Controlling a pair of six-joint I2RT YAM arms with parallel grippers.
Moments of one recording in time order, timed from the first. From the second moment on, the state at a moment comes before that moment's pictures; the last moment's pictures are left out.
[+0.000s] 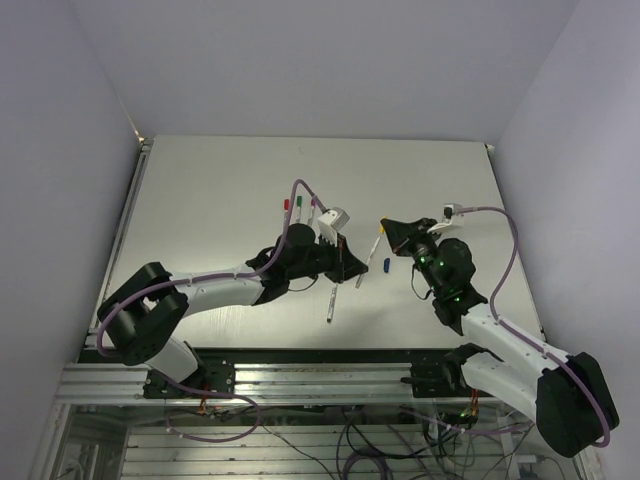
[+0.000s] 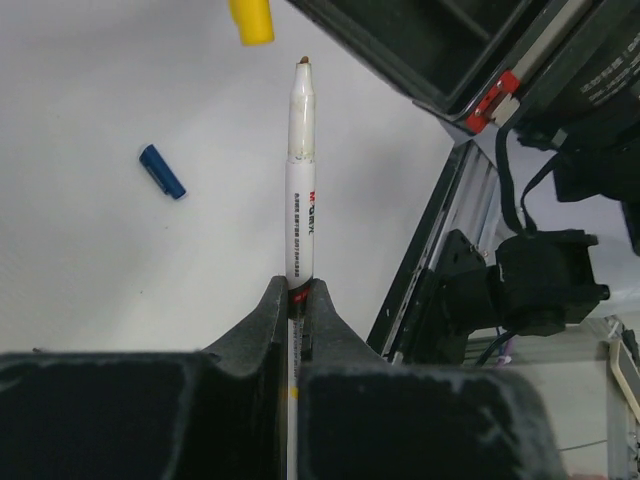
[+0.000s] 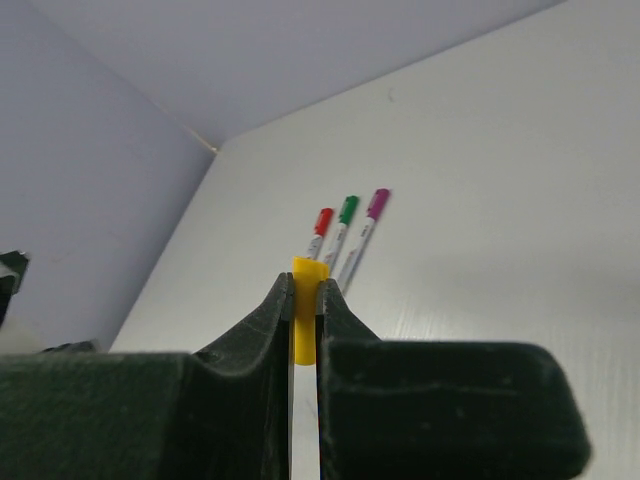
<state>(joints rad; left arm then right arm) -0.90 1.52 0.77 0.50 0.29 -0.56 0.44 0.95 0.35 0.60 0.07 0.63</state>
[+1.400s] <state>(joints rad) -0.90 1.52 0.74 0.56 0.27 -0.61 0.44 0.95 0.28 0.76 0.01 0.73</state>
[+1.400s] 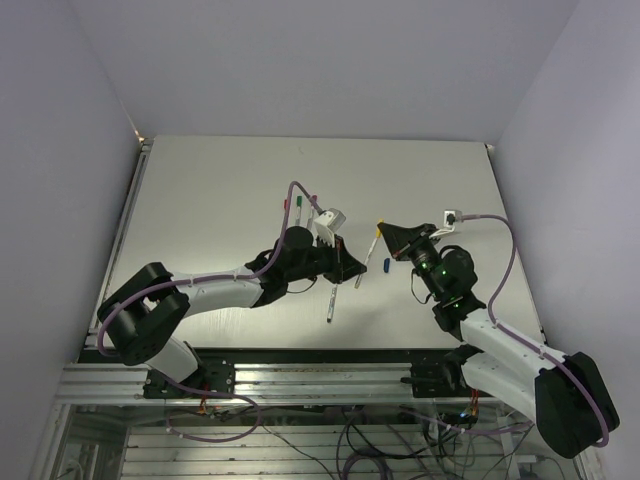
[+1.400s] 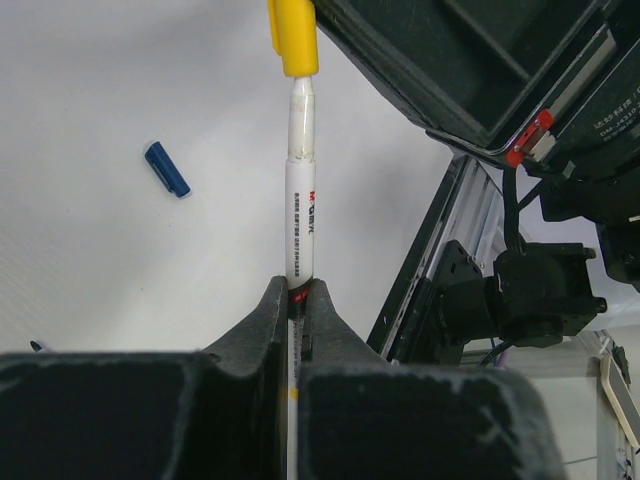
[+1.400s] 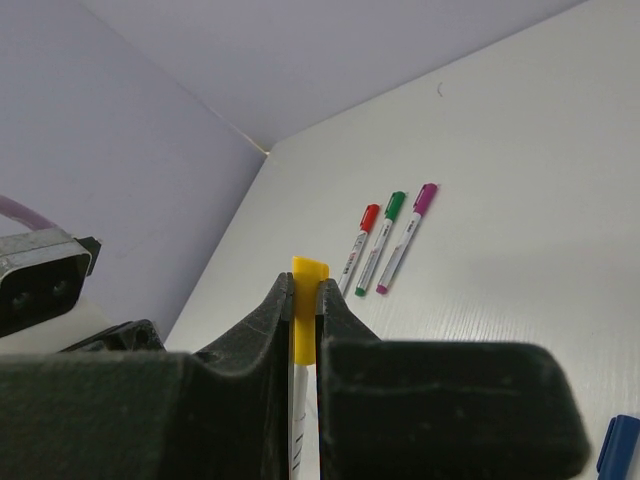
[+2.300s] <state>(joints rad) -0.90 1.53 0.69 0.65 0.20 -0.67 0.46 1.03 0.26 0.83 -0.10 0.78</state>
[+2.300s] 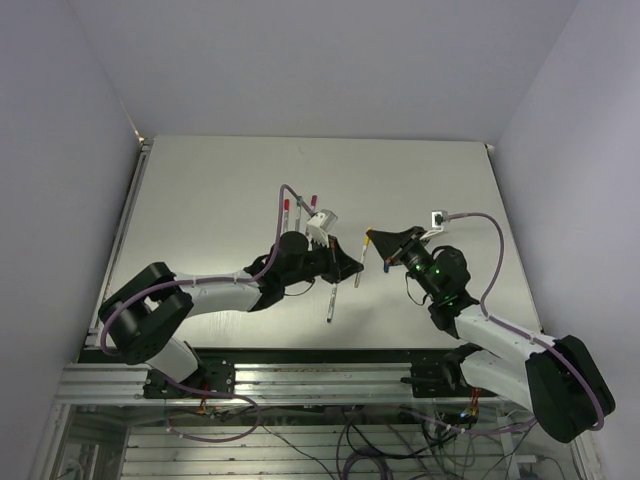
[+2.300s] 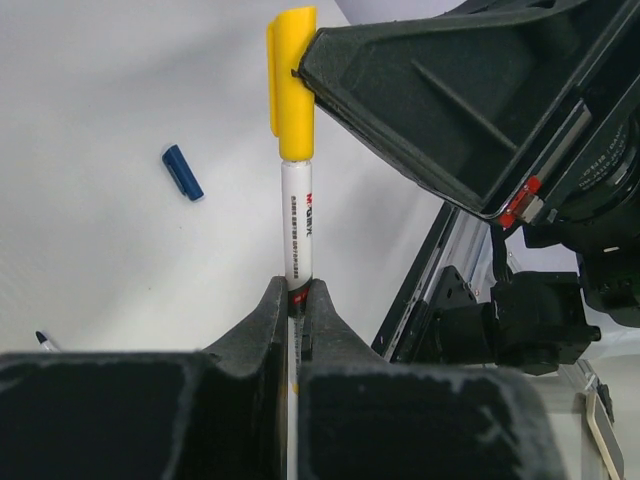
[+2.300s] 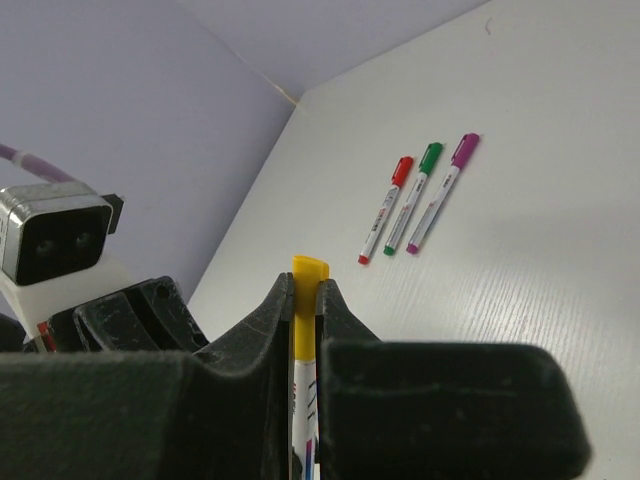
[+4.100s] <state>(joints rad) -0.77 1.49 0.69 0.53 0.05 -0.59 0.70 1.13 0.53 0.43 0.20 0.53</state>
